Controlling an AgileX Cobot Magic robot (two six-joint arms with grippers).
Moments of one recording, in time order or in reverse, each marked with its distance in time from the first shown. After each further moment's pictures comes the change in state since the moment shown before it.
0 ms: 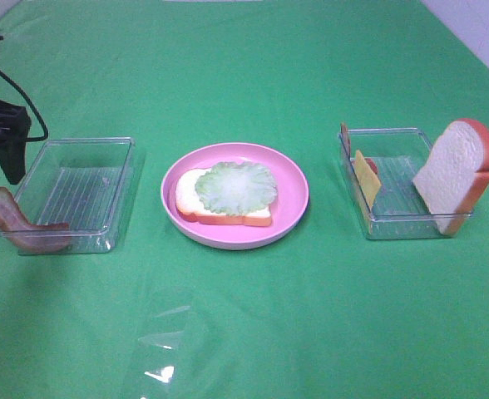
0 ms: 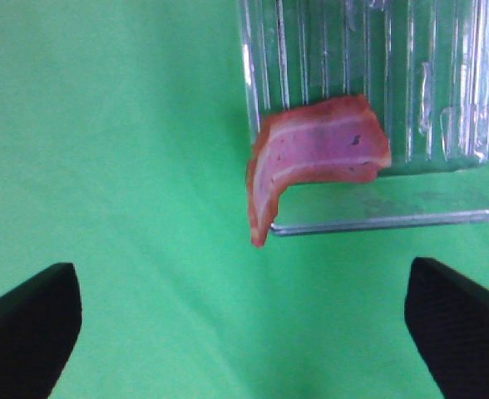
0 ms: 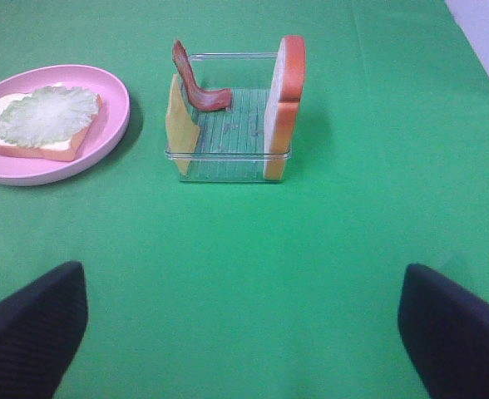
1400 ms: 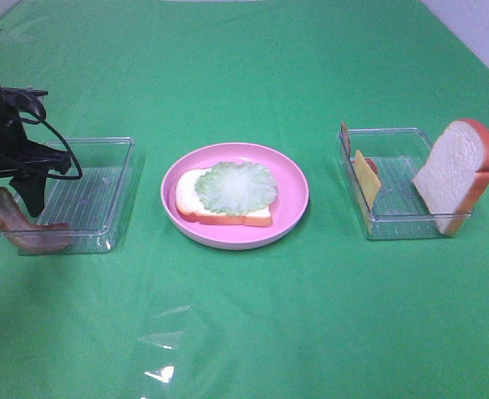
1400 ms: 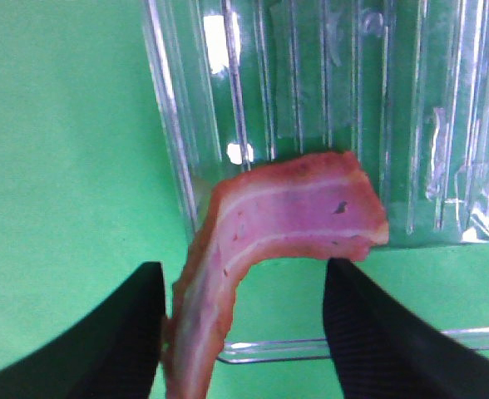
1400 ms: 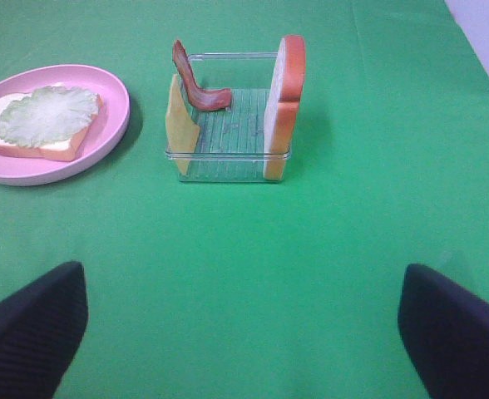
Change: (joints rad) left arm -0.023 0.190 0.001 -0.039 -0.120 -0.023; right arm 0.000 0.000 0.000 0.000 0.000 0.000
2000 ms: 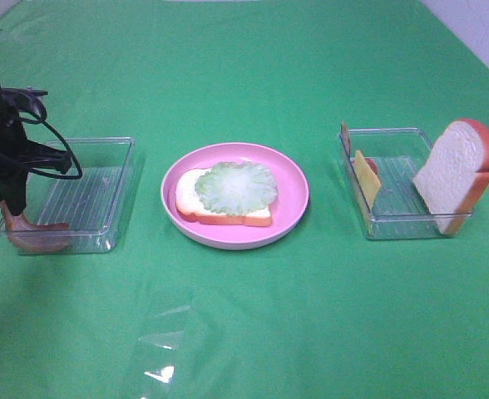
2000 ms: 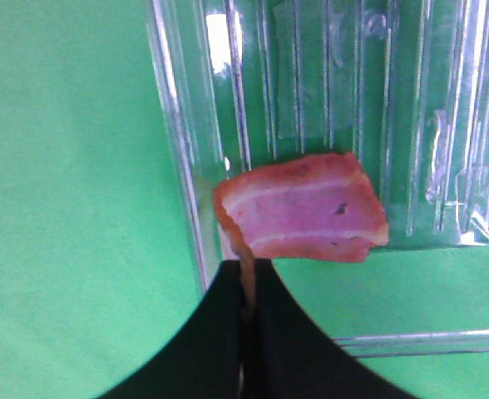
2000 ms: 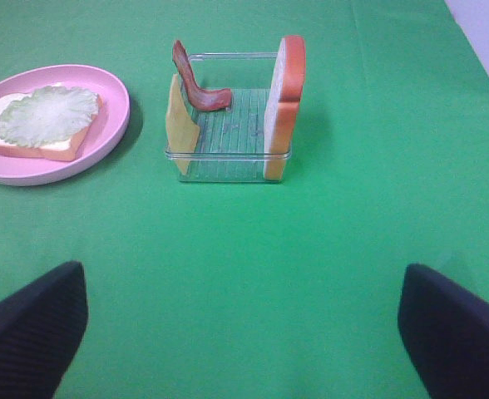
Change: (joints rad) left arm 0.000 0.000 0.000 0.000 0.000 -0.007; right arm 0.000 0.000 0.000 0.000 0.000 0.000
